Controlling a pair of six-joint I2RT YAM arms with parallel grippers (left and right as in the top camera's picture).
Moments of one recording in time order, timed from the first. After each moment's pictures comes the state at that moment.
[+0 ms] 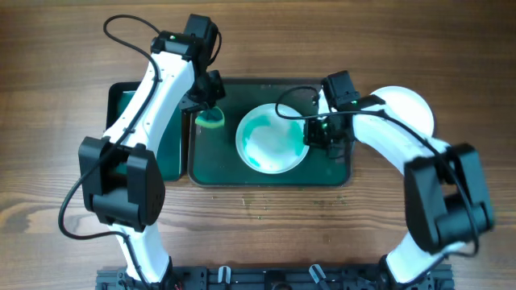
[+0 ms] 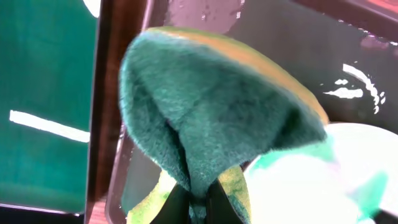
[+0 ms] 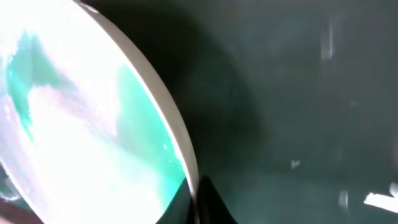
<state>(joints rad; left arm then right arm) -0.27 1.99 1.72 -1.19 0.01 -0.55 0.30 1.82 1.09 -0.61 -0.29 0.41</state>
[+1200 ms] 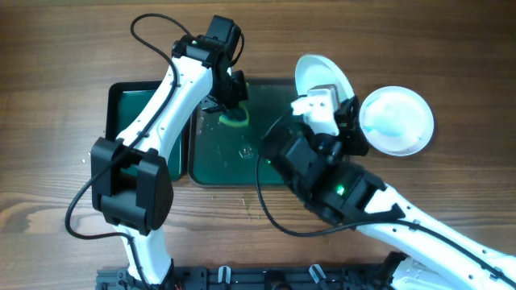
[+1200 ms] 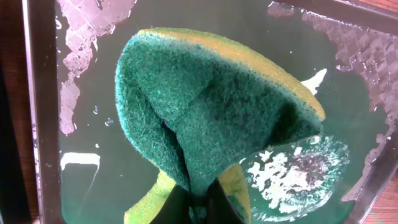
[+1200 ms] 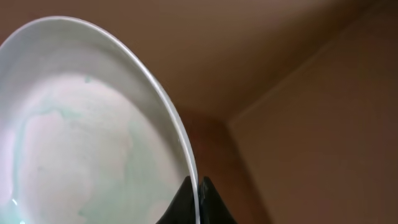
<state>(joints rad) -0.36 1.99 1.72 -1.12 0.11 -0.54 0.93 1.31 1.09 -0.60 1.40 0.10</state>
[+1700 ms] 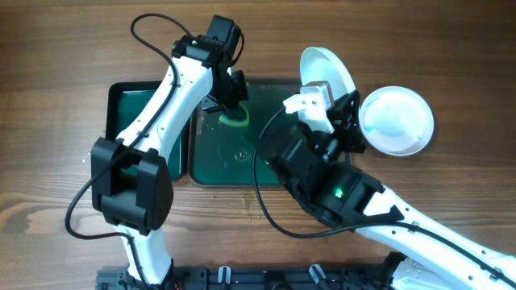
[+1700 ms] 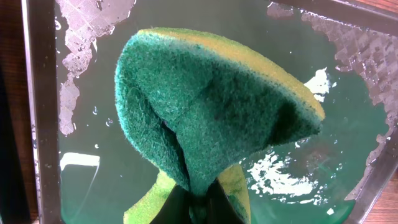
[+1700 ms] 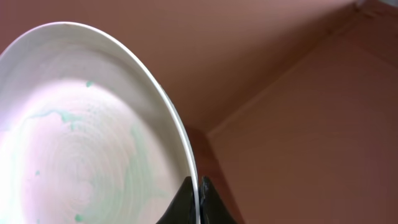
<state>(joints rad) -0.36 1.99 1.72 -1.11 0.11 -0.54 0.94 1.31 1.09 -0.49 1.45 -0.08</state>
